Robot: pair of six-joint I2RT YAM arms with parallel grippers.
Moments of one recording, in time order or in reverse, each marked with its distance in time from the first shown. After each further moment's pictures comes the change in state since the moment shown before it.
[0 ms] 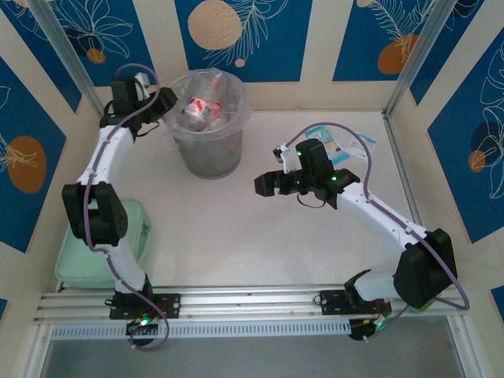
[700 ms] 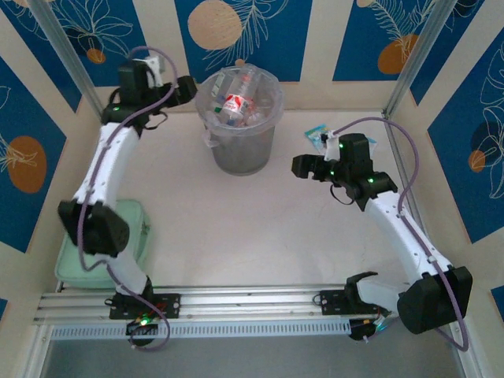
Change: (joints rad) left arm -0.098 -0.195 0.109 -0.195 -0.198 0.308; right arm -0.274 -0.180 -0.026 -0.083 0.234 -0.028
